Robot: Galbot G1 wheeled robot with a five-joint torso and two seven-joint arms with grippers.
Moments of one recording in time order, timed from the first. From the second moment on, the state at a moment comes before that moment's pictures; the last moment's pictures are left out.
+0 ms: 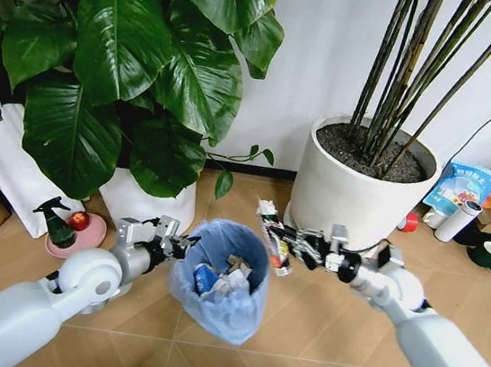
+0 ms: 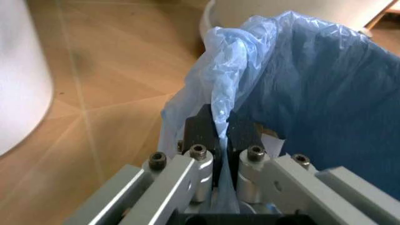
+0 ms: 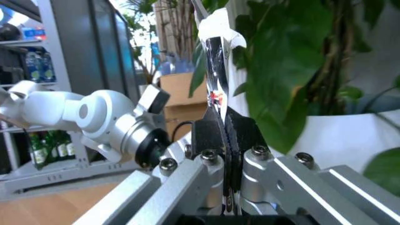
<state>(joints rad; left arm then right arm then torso) 0.85 -0.69 0.15 -1.92 -1.16 0.38 -0.17 -0.88 0.92 0.11 1.57 0.95 0.14 -1.07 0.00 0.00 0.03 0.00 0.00</state>
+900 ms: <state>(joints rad) 0.81 -0.74 0.18 -1.92 -1.17 0.39 -0.21 -0.81 0.97 0.03 1.48 0.85 0.14 -1.07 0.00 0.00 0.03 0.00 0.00</state>
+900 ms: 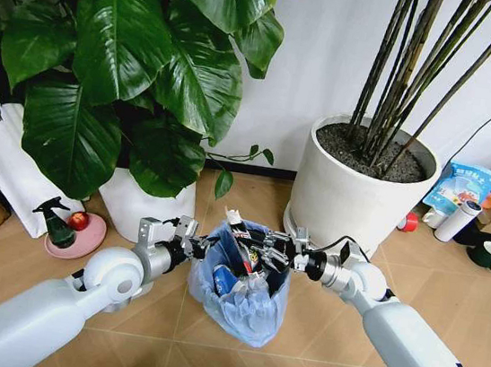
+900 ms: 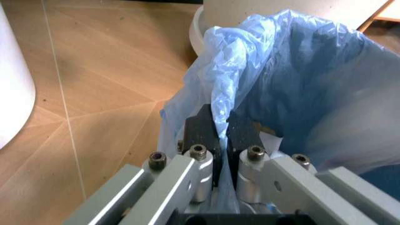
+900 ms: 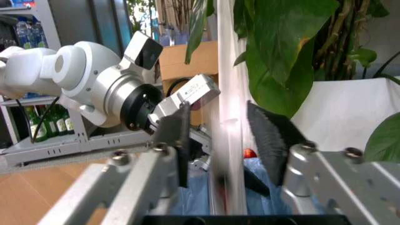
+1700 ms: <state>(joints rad) 0.89 -0.71 0.07 -1.94 -1.15 0.40 -0.23 -1.04 0.76 0.20 1.65 0.93 0.15 -0.78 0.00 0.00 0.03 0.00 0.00</state>
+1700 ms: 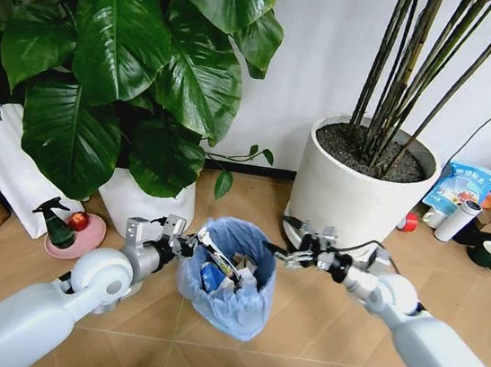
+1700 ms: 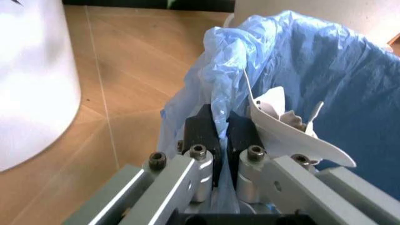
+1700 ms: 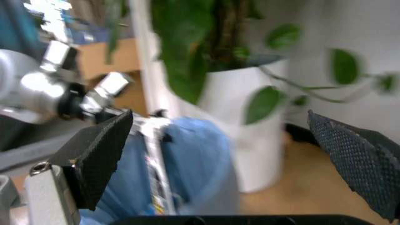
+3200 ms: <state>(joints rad) 0.98 -0.68 -0.05 -2.01 -1.13 0.39 -0.24 -1.75 0.99 0.87 1.61 0.58 0.25 -0.46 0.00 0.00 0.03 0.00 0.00</state>
